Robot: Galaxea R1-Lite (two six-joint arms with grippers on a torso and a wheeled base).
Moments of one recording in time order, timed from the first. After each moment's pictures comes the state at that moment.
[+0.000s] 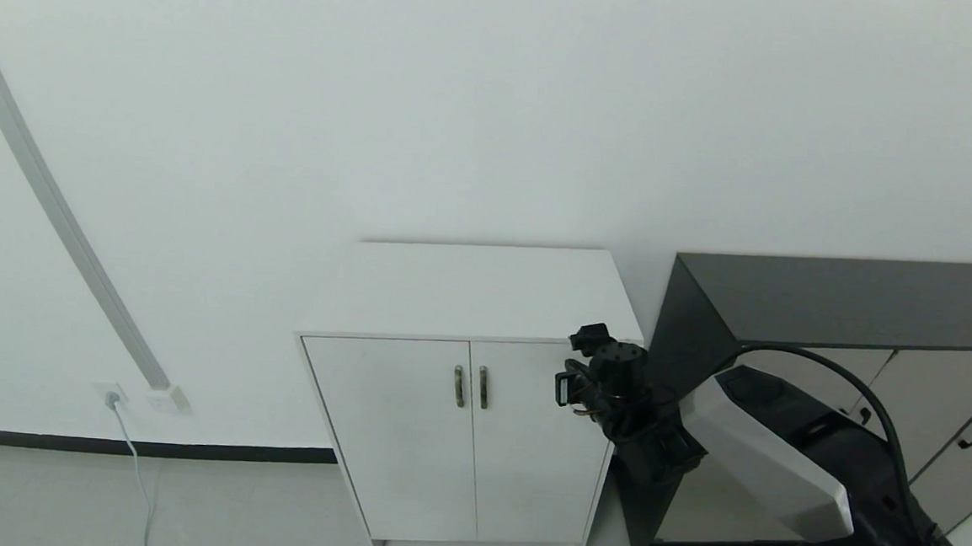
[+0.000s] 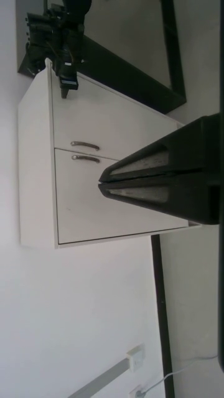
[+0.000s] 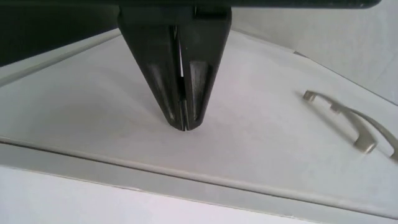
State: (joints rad) left arm 0.00 0.00 0.00 0.00 -0.05 -0.01; right arm 0.51 2.71 -1.61 -0.91 -0.20 0.05
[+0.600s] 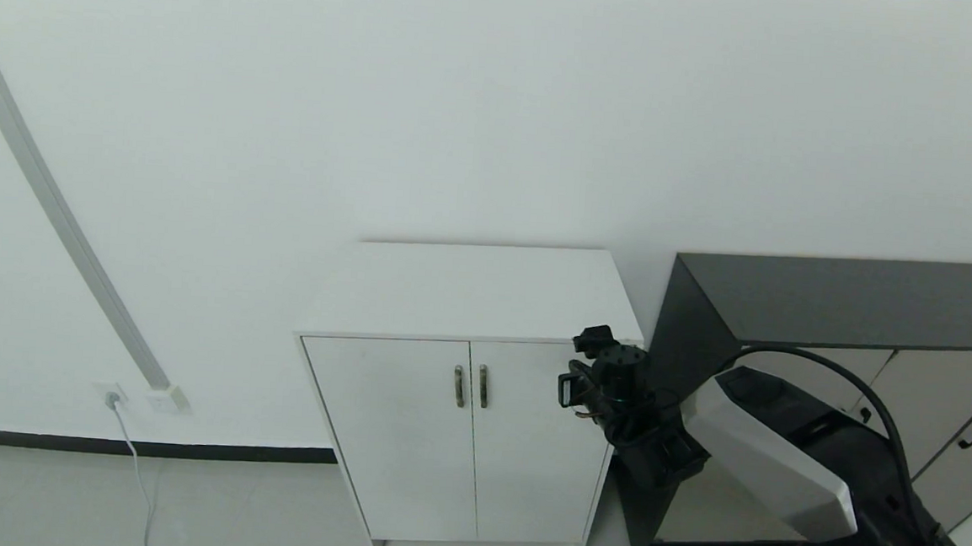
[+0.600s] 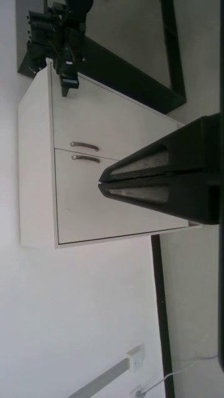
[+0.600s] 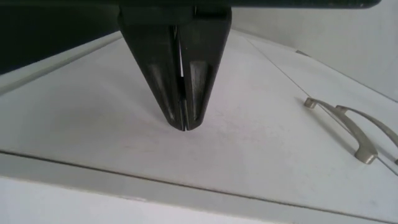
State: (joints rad) left arm 0.00 0.00 0.00 0.00 -0.05 -0.01; right arm 0.51 2.70 -1.56 -0.96 -0.23 0.05
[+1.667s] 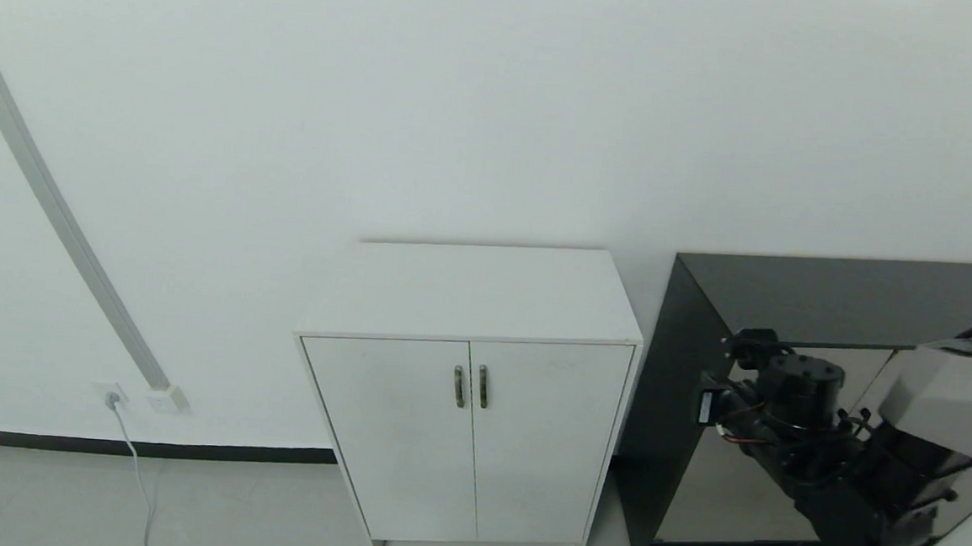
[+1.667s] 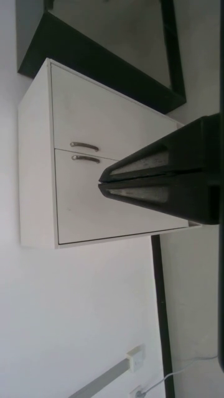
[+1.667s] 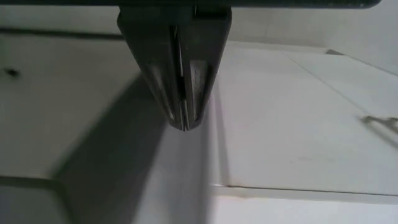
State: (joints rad) left arm 0.00 0.00 0.00 0.00 -0.05 -0.01; right arm 0.30 2.18 -0.65 -1.32 -0.26 0.05
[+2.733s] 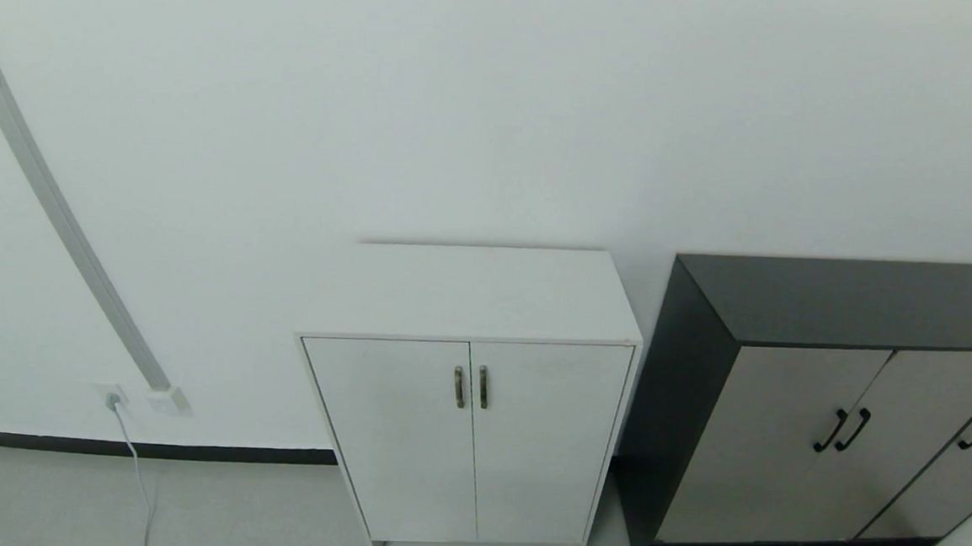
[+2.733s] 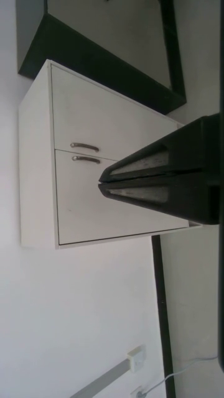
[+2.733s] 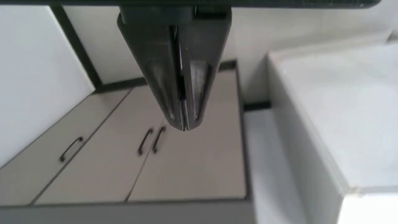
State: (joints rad) left arm 0.00 0.00 0.00 0.00 -0.05 -0.01; right arm -0.04 1.20 -0.02 -1.01 -0.14 -0.08
